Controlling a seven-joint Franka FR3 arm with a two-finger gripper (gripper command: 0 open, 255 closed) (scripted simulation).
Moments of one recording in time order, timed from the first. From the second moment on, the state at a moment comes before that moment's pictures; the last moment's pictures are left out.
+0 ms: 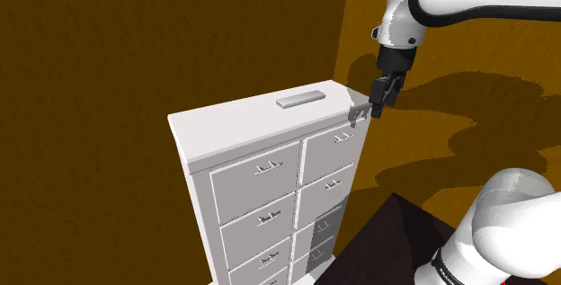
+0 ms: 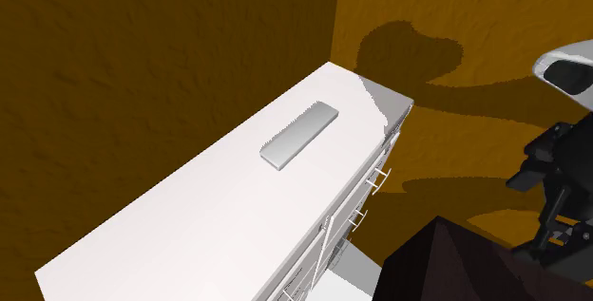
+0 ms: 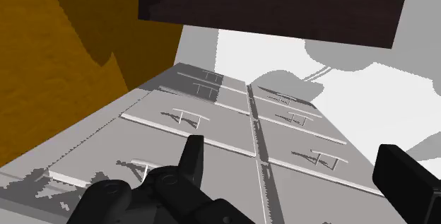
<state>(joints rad) 0.01 -0.75 -0.03 -2.33 -0.05 1.53 -0.09</state>
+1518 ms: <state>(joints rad) 0.14 -0.01 -0.34 -1.82 -0.02 1.82 -1.09</state>
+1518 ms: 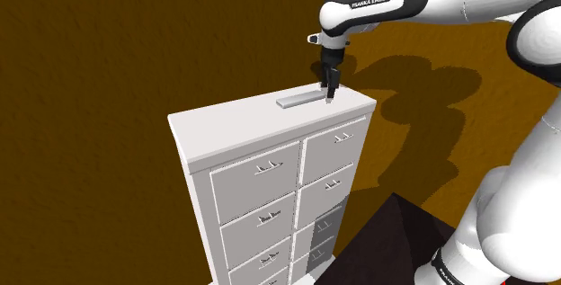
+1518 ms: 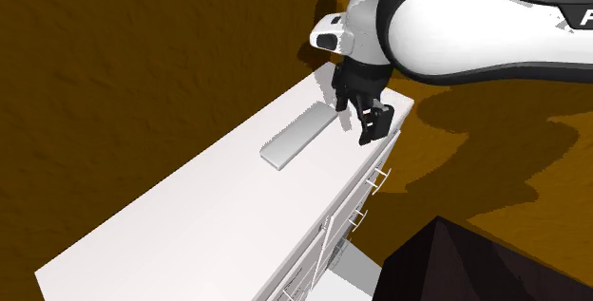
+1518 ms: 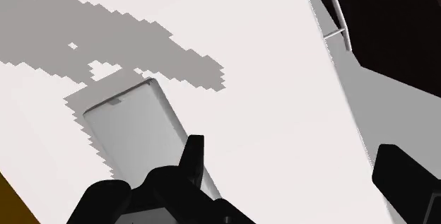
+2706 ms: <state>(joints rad) 0.12 0.30 -0.31 -1.57 0.09 1.88 -1.41</state>
